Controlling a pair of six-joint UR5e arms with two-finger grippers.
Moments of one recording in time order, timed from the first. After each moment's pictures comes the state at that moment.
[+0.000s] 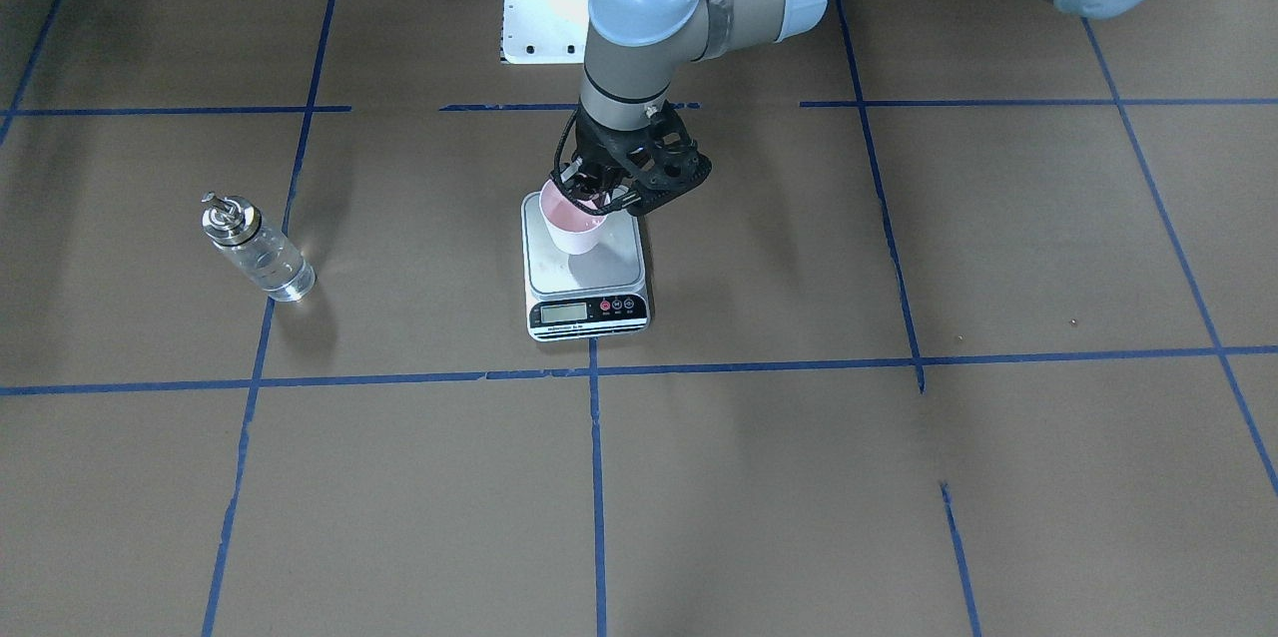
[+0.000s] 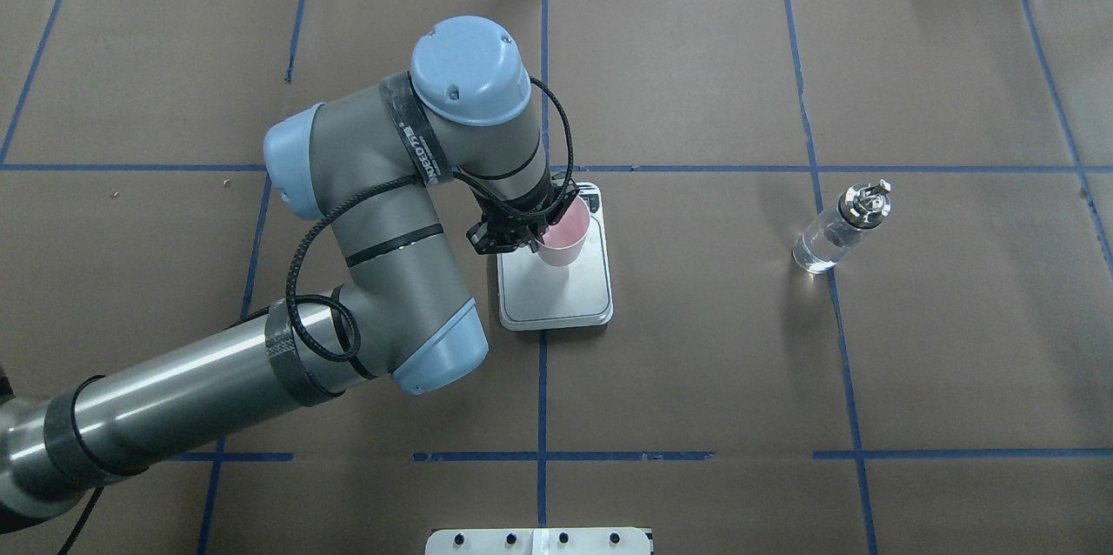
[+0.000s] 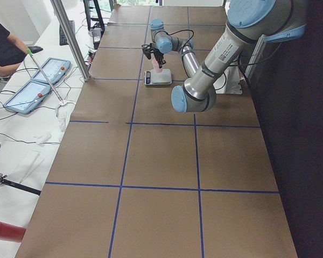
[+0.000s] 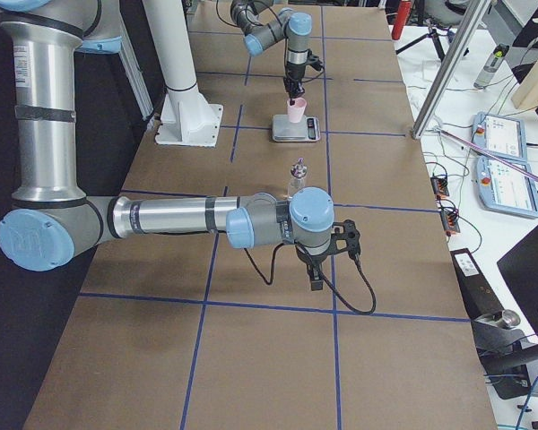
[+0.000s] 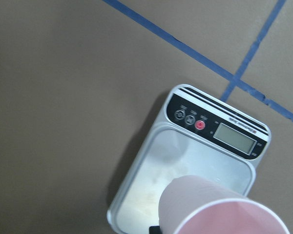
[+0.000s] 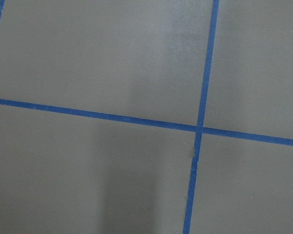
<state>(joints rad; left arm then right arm) -0.56 -2.45 -1.55 -1.54 -2.02 -1.77 1.57 -1.61 1.70 -1.47 2.44 0.01</state>
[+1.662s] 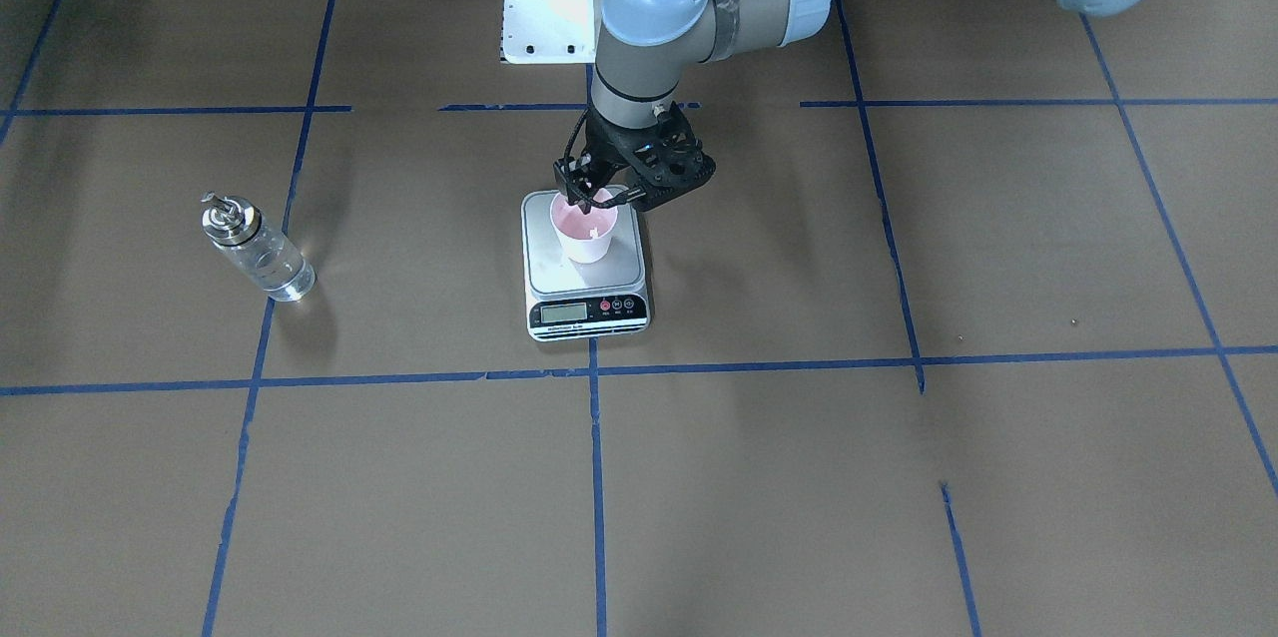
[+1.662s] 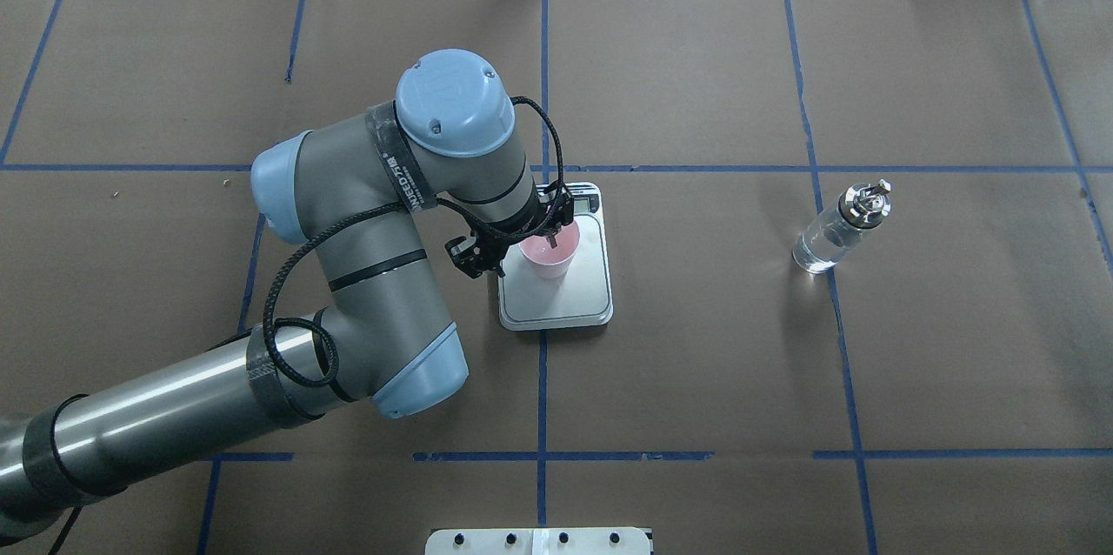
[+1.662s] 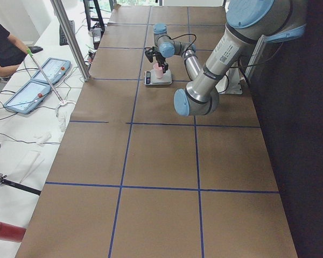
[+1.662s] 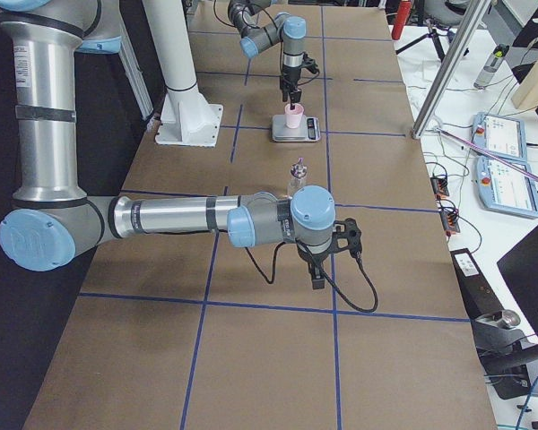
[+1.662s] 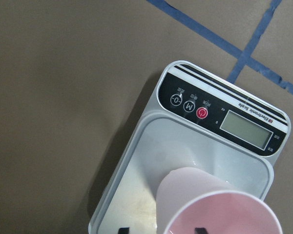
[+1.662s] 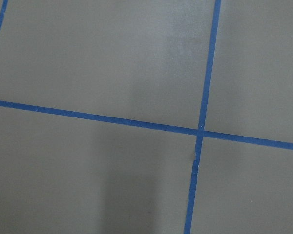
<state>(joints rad) -0.54 -2.40 -1.63 -1.54 -2.00 -1.72 1.57 -1.60 1.70 -1.46 2.44 0.01</state>
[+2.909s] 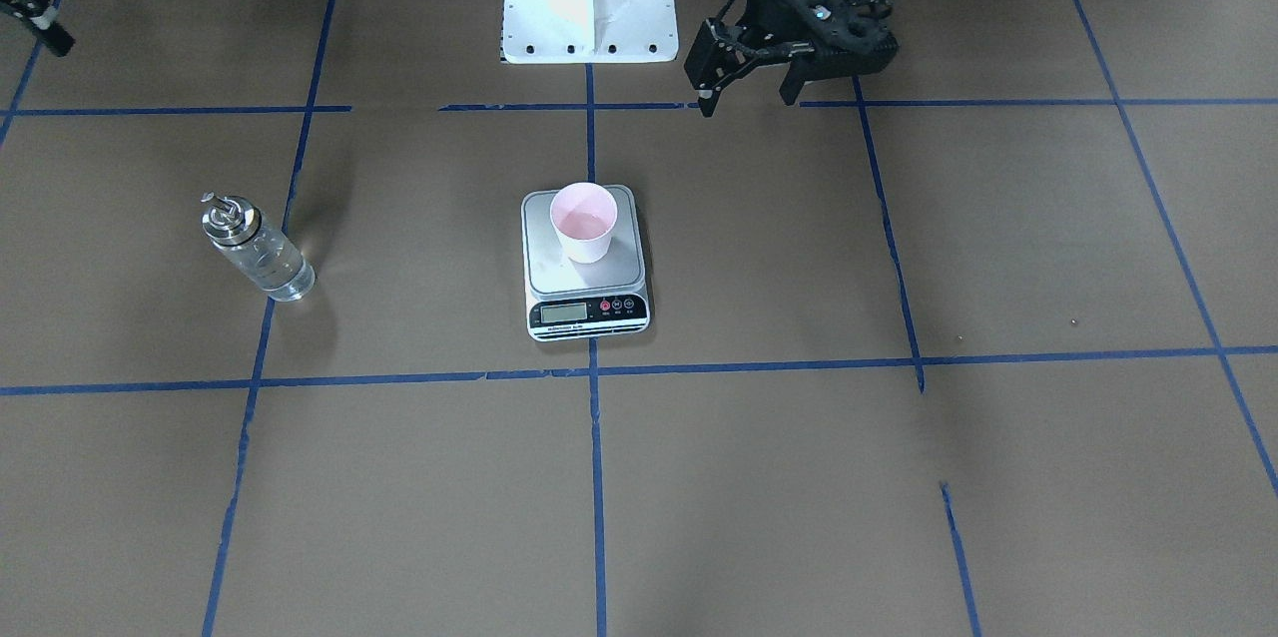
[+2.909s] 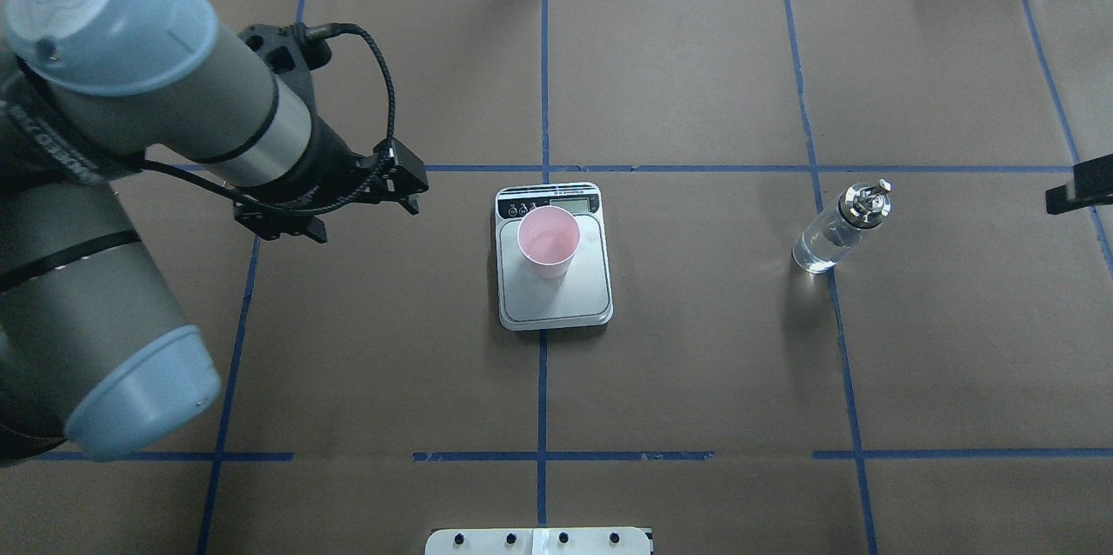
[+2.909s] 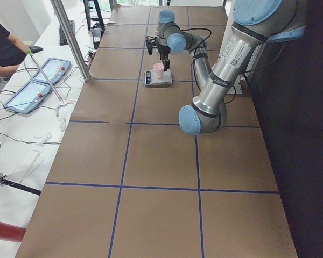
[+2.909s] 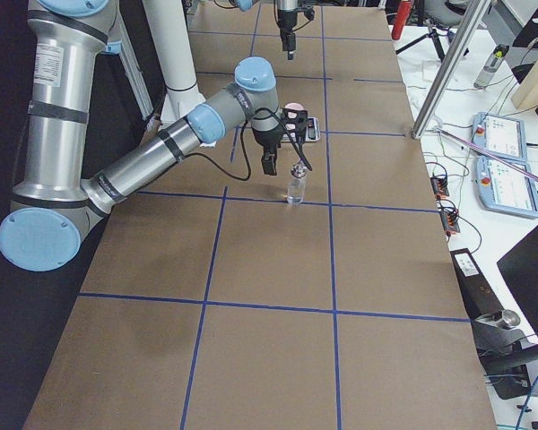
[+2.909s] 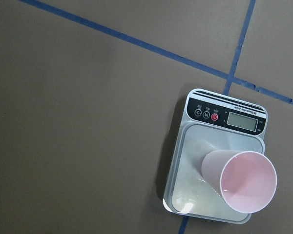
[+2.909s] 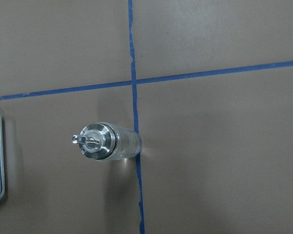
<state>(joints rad) -0.71 -2.14 -2.13 -1.29 -2.04 -1.35 1.13 -1.73 2.39 -1.55 2.26 0.88</state>
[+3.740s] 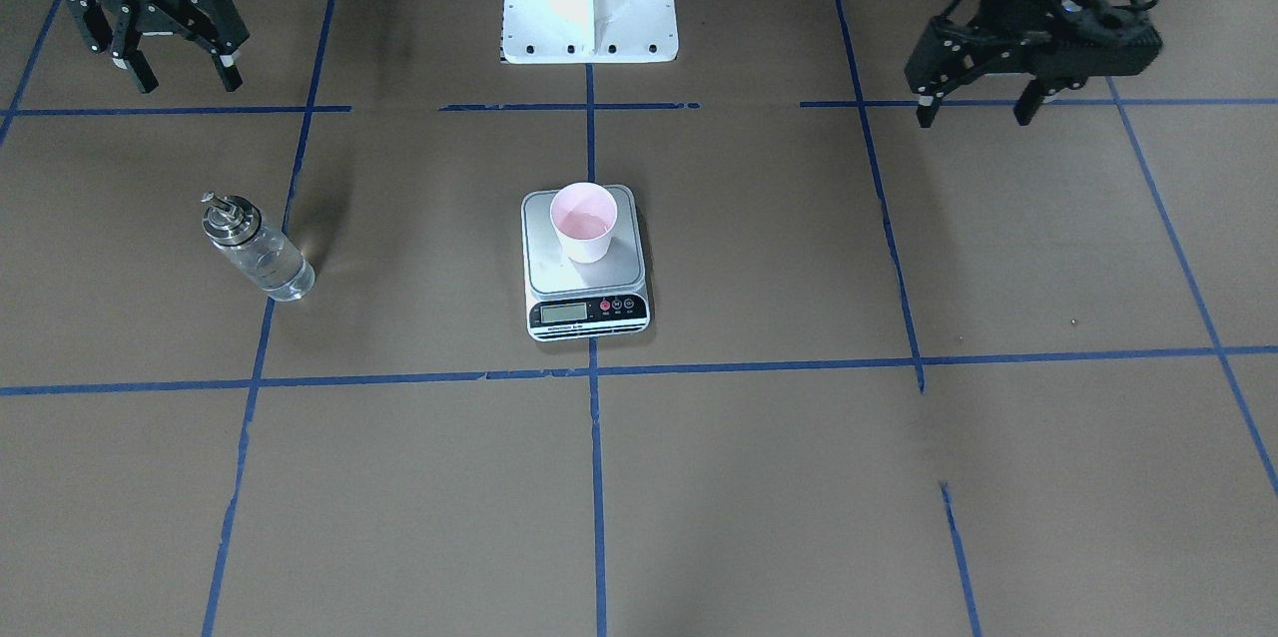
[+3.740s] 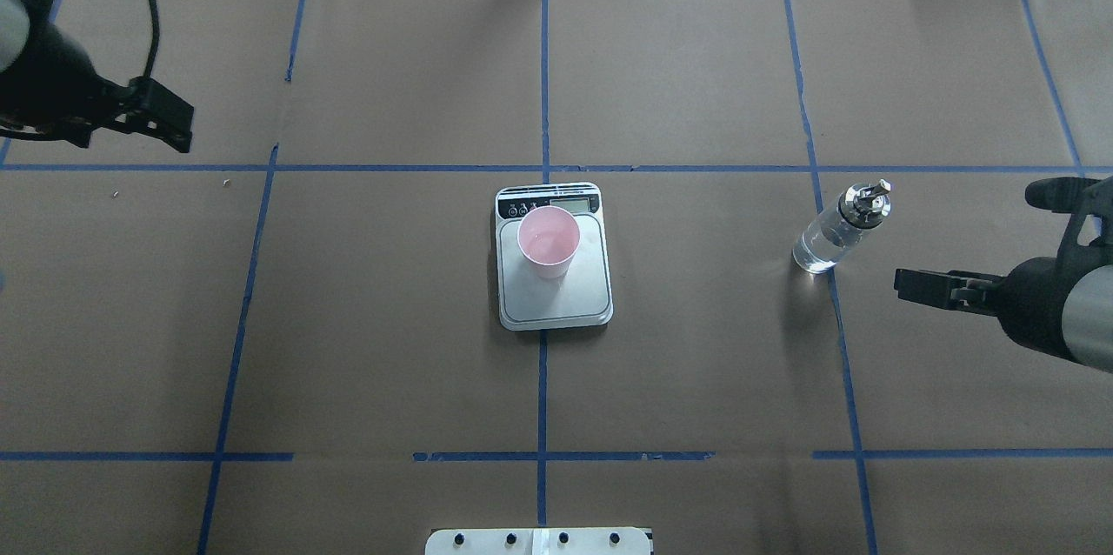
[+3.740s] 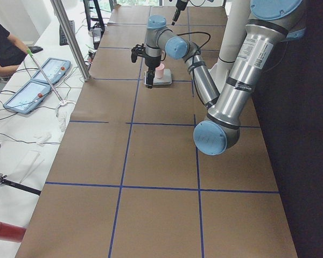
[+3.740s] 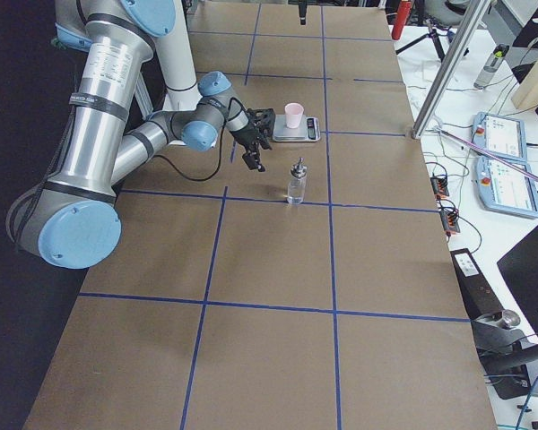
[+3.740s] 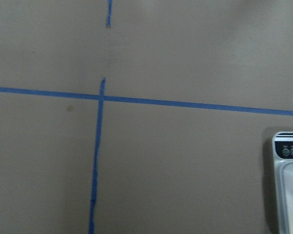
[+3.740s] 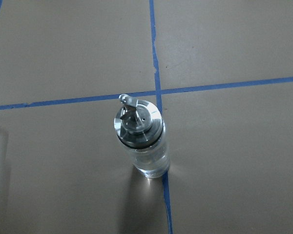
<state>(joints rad) -1.02 -1.90 -2.22 -1.18 -2.10 -0.68 0.49 -1.90 2.42 -1.18 1.48 1.31</state>
